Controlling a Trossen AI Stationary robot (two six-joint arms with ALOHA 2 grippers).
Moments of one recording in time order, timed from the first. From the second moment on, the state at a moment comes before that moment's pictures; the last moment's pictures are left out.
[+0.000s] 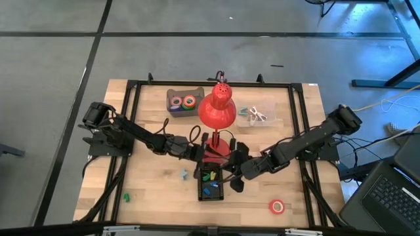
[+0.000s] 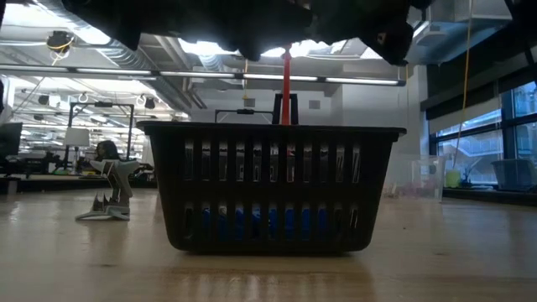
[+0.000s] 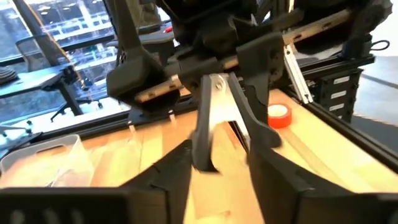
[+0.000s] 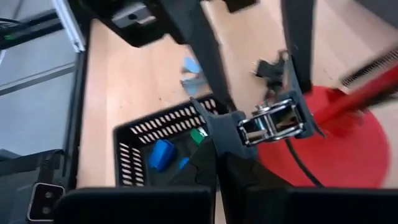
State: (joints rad) left arm -0.24 1.67 0.79 0.74 -0.10 0.18; right arm 0.49 1.57 1.09 -0.26 0.38 0.64
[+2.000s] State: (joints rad) left arm -0.24 1.67 0.79 0.81 -0.18 0.15; right arm -0.42 1.68 1.09 -0.77 -0.07 0.17
